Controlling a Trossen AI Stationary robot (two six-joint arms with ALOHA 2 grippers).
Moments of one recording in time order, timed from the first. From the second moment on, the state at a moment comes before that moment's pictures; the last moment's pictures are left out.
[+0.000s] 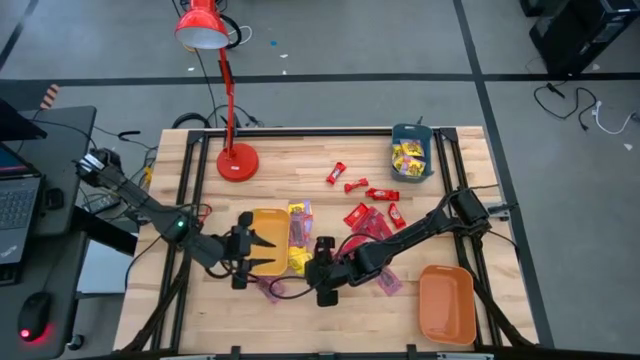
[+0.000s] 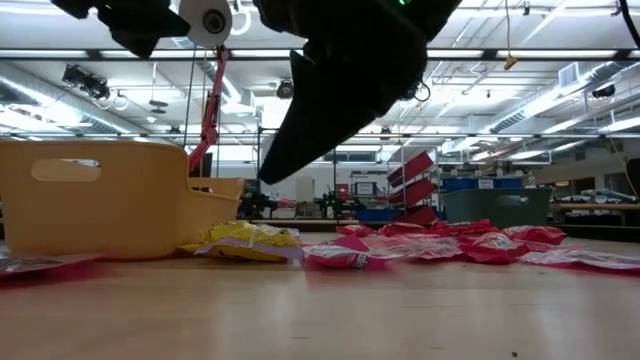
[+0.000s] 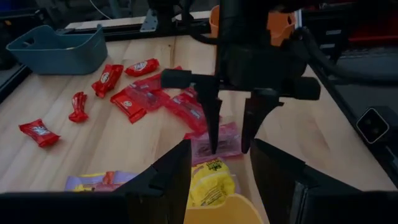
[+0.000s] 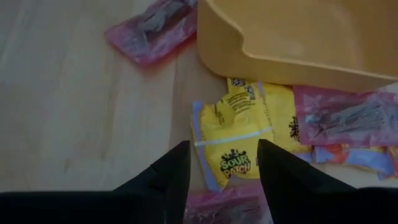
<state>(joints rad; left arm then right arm) -0.61 1.04 0.65 -0.09 -0.56 -0.25 0.39 2.08 1.47 -0.35 0.35 0.22</state>
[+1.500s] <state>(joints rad) -0.70 1.05 0.65 -0.17 -0.75 -0.35 0.35 2.08 1.13 0.17 0.35 0.23</state>
